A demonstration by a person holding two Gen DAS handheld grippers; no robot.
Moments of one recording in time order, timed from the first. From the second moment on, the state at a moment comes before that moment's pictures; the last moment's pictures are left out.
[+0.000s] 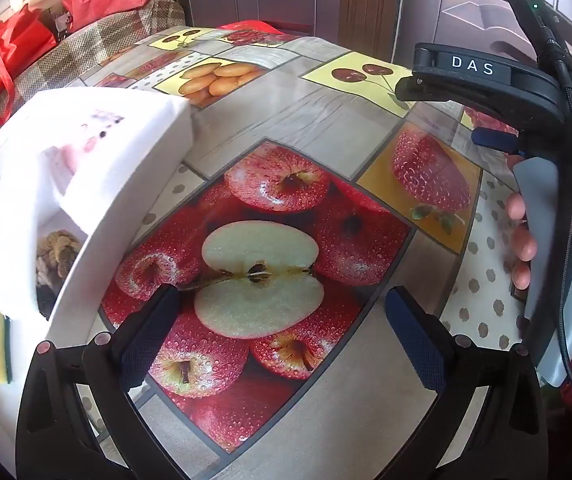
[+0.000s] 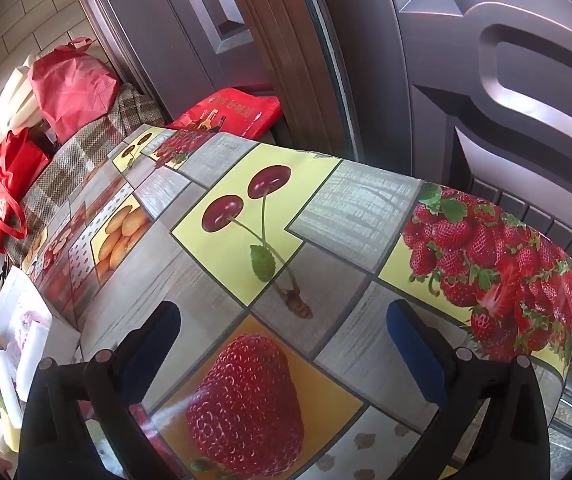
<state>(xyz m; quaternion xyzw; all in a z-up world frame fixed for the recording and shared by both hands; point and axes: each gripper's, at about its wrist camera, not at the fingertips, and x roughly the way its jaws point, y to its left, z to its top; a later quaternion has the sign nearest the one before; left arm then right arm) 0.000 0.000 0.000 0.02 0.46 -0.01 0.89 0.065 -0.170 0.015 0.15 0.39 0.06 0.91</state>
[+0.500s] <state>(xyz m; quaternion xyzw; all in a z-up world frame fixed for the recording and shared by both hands) 0.000 0.000 0.000 0.02 0.46 -0.01 0.89 0.066 -0.167 0.013 0.15 0.39 0.08 0.90</state>
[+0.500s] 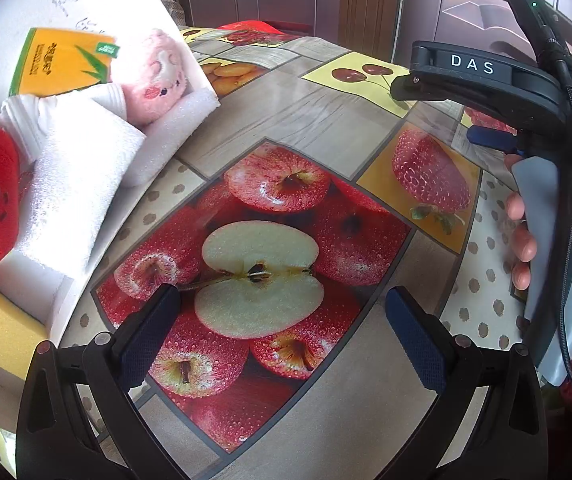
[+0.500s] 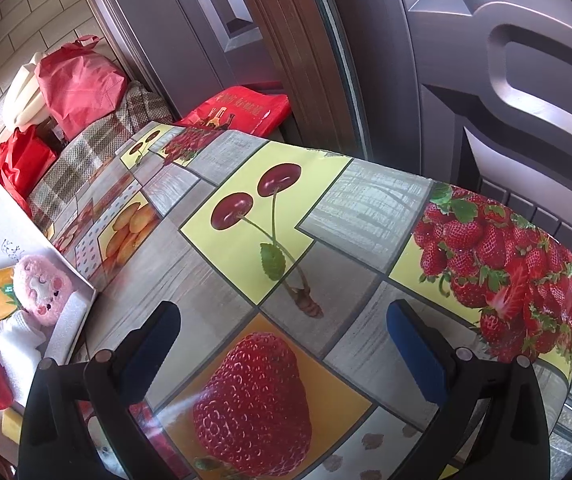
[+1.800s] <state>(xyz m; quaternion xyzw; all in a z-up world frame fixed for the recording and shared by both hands) -0.001 0.003 -0.002 0.02 0.46 -0.01 0.89 0.065 -0.166 0.012 0.15 0.39 0.09 0.90</state>
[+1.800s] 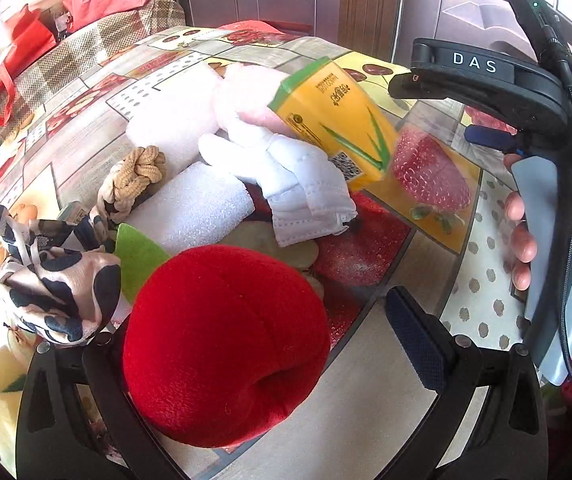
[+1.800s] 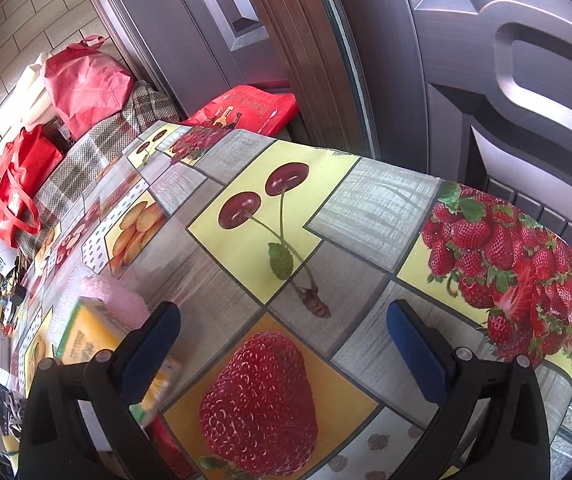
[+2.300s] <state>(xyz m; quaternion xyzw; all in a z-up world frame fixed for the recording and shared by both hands) -0.001 0.003 -0.001 0.02 0.46 -0.01 0.89 0.064 -0.170 0.013 0.16 0.39 0.10 0.90</state>
